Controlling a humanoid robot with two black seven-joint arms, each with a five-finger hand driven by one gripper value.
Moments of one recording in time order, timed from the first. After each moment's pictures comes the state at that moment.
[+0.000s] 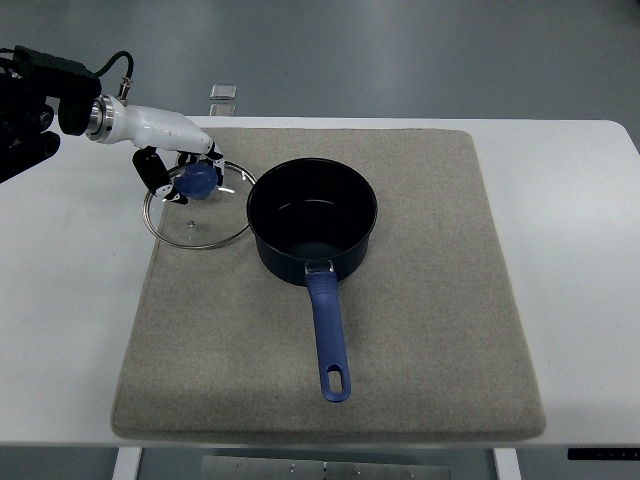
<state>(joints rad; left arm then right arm) -1.41 0.55 0.29 -0.78 1.45 -0.20 -0.61 0.00 0.00 -0.04 0.19 0.00 -0.01 0.07</state>
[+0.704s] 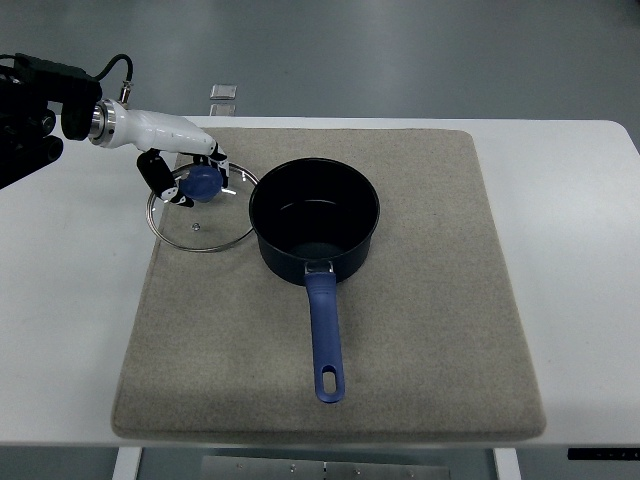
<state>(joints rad) -1.39 0.55 0.29 -0.78 1.40 -0.20 -0.61 0.00 0.00 -0.04 0.19 0.00 -0.01 0.07</state>
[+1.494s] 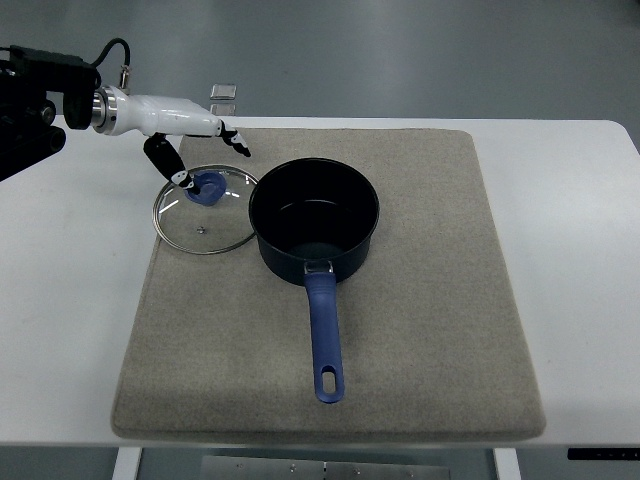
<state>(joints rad) -1.42 0.55 0.28 -0.78 1.28 -0.16 -0.61 0.00 0.00 -0.04 0.19 0.00 -0.01 0.07</state>
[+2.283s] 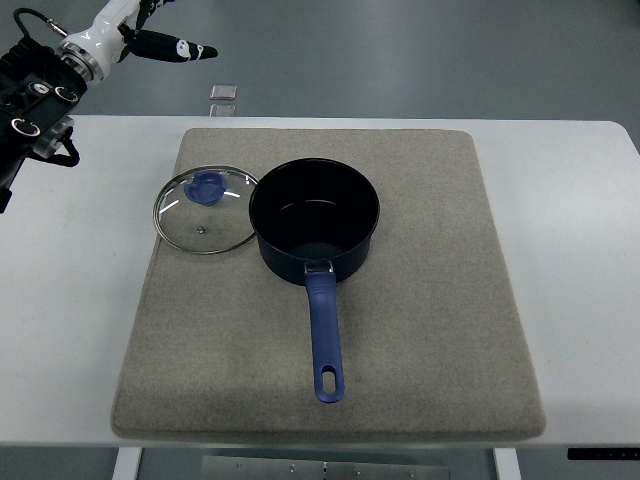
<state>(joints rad) -1.23 0.29 0.00 -0.26 0.38 -0.07 -0.61 0.00 0.00 -0.04 0.19 0.00 -0.01 0.07</state>
